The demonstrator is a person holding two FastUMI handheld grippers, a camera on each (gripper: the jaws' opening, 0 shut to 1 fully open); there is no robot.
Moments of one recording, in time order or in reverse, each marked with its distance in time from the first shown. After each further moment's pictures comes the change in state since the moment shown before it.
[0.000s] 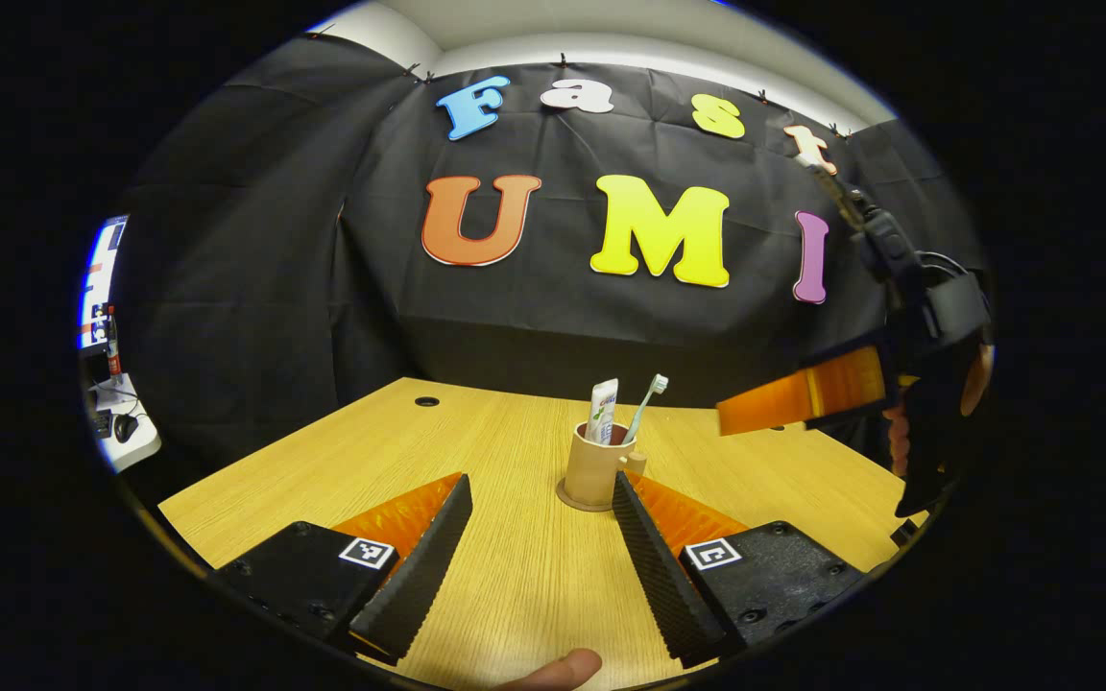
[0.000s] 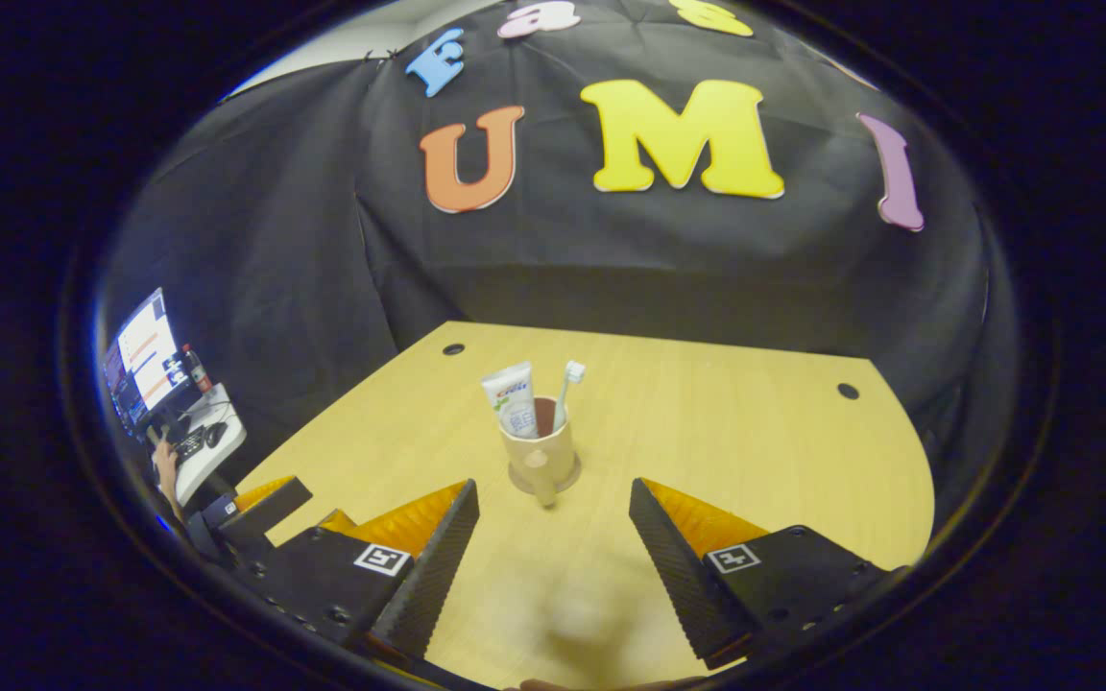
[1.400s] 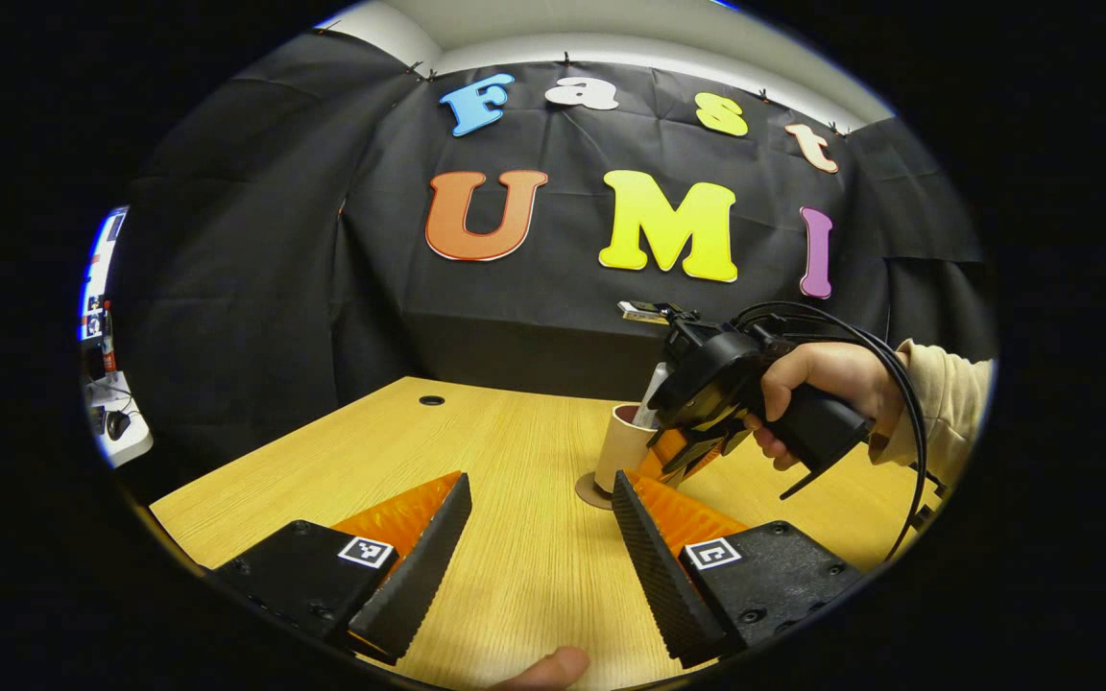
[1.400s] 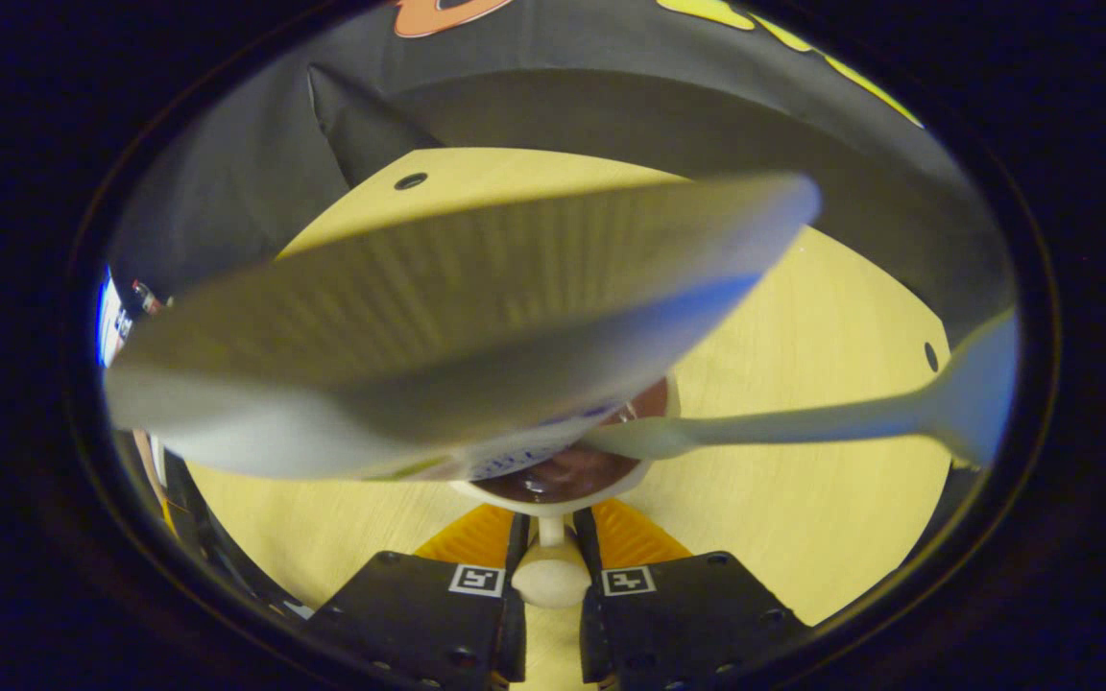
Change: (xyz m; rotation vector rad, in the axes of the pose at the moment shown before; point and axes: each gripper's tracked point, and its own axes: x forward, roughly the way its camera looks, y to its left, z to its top) left arm 0.023 0.037 -0.028 -0.014 0.006 -0.002; right arm 0.205 0.038 -0.097 -0.103 0.703 0.017
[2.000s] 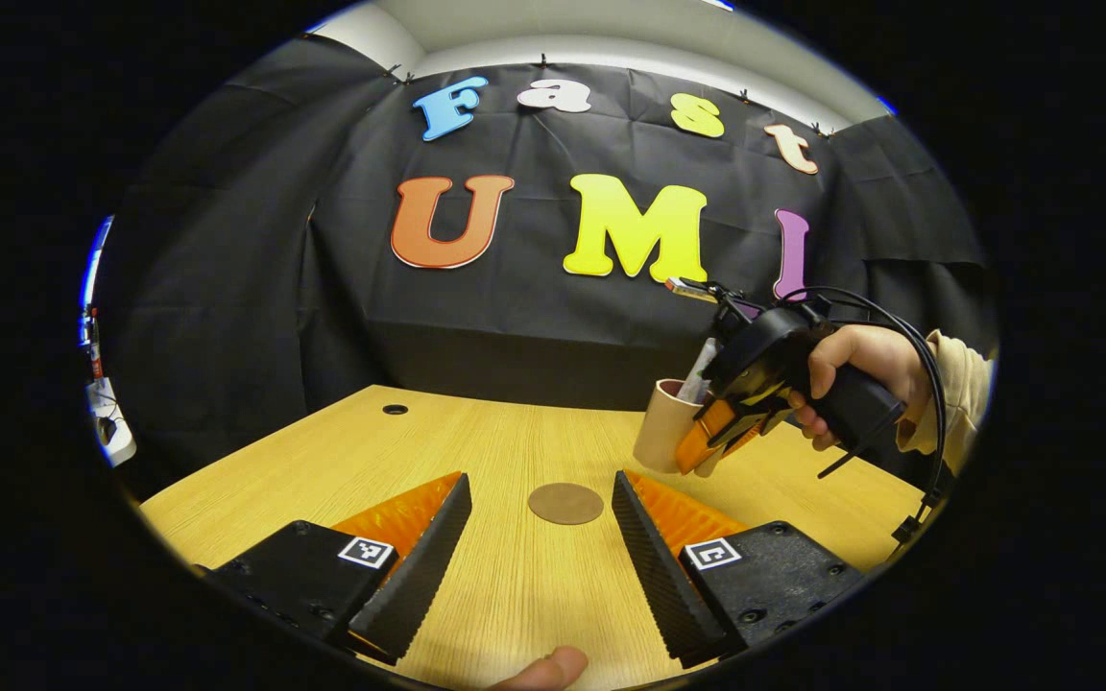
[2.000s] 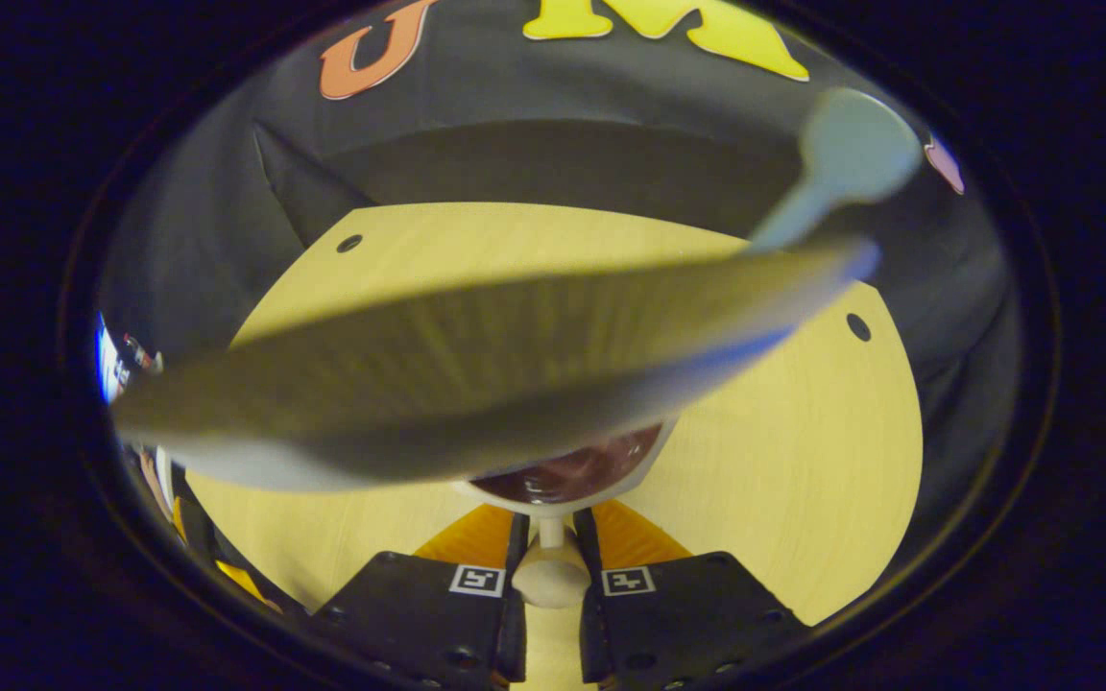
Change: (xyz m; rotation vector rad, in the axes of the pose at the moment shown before) left arm 0.007 -0.046 0.014 0.012 -0.020 -0.068; right arm -0.054 -0.069 -0.011 0.121 -0.108 -0.046
